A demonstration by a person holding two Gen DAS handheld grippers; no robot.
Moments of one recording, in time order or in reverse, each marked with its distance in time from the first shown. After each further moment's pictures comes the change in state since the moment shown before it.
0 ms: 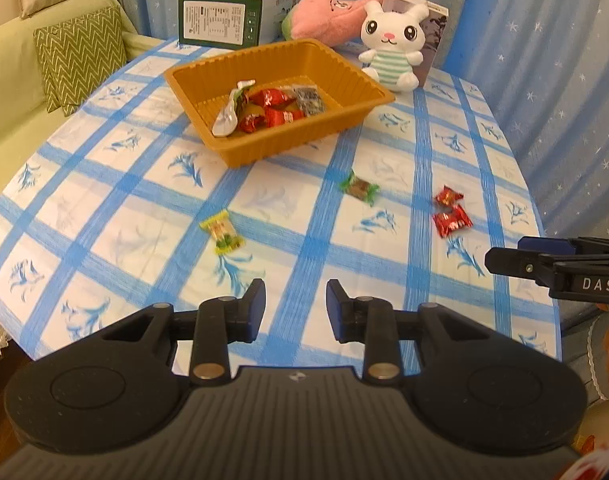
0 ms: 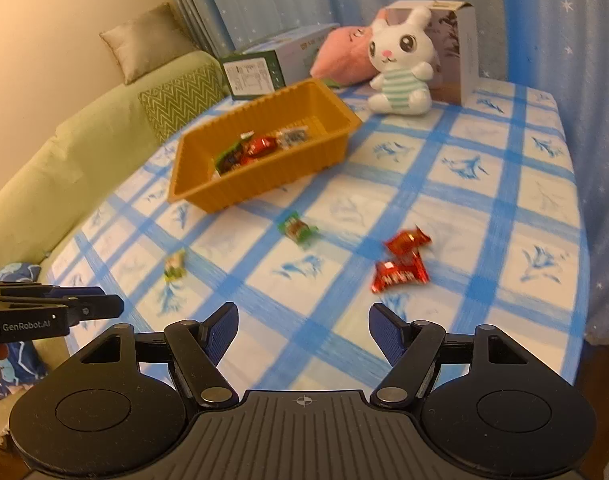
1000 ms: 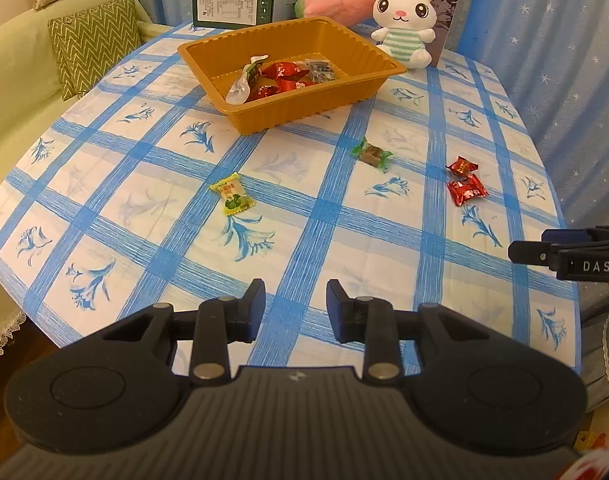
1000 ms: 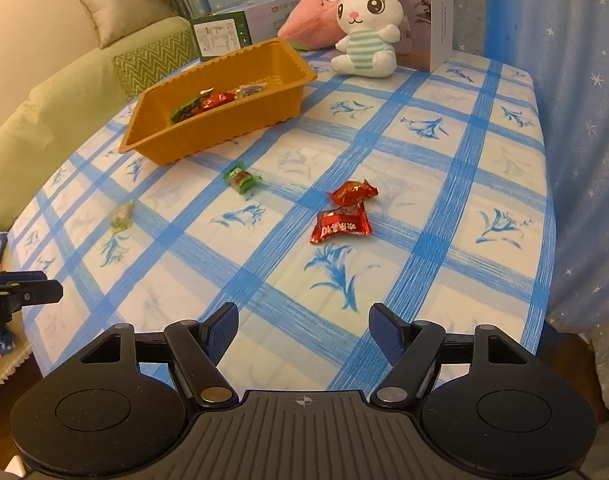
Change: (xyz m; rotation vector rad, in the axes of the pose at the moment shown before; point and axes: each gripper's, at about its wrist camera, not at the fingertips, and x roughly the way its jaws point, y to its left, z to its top) left arm 0.007 -0.003 -0.026 -0.006 0.025 0.057; right arm 0.013 -0.031 -0.021 -0.037 0.080 -0.100
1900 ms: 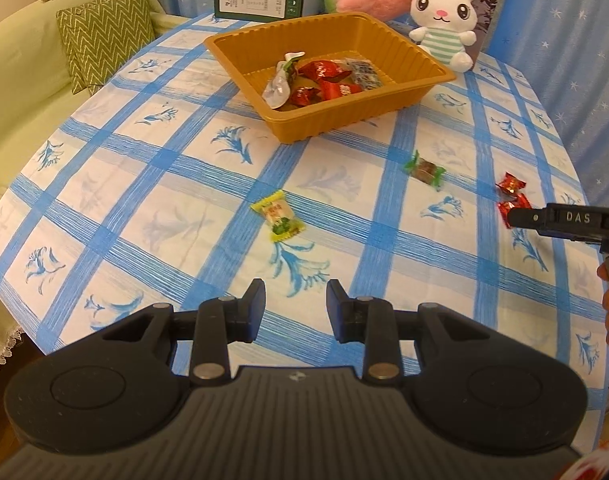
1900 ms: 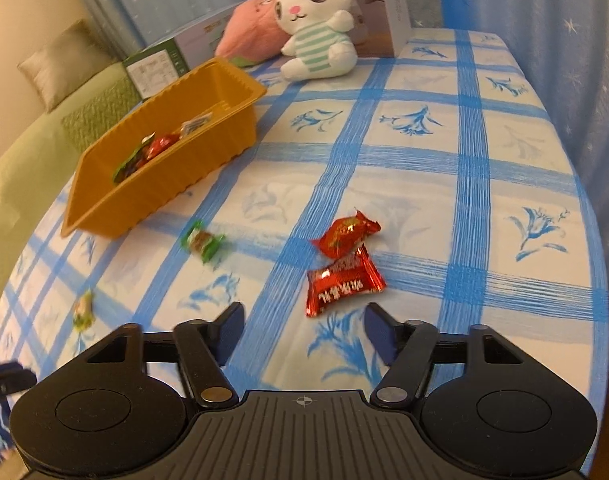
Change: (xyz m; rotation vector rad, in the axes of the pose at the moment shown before) left arm 0.034 0.042 0.029 -0.016 0.027 0.032; right arm 0.069 -0.015 0.040 0.248 -0.052 -0.025
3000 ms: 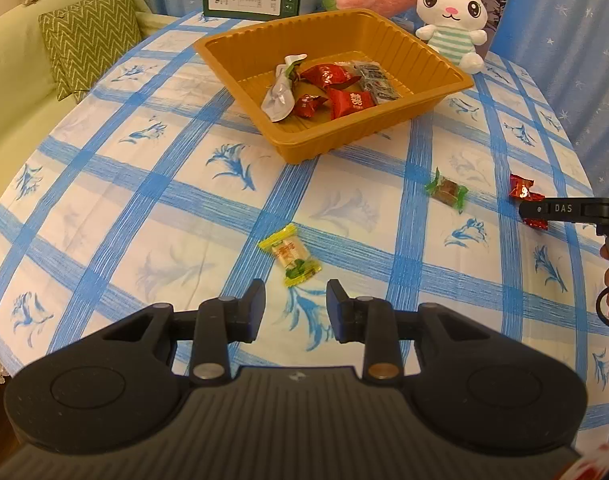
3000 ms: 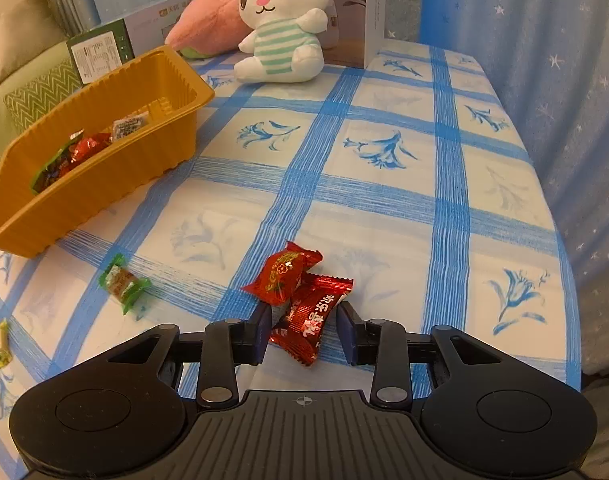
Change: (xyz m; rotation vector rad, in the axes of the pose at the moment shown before) left arm 0.036 0.014 0.033 0.036 0.015 -0.028; right arm 0.044 0.008 0.033 -0.089 0.004 -0.229
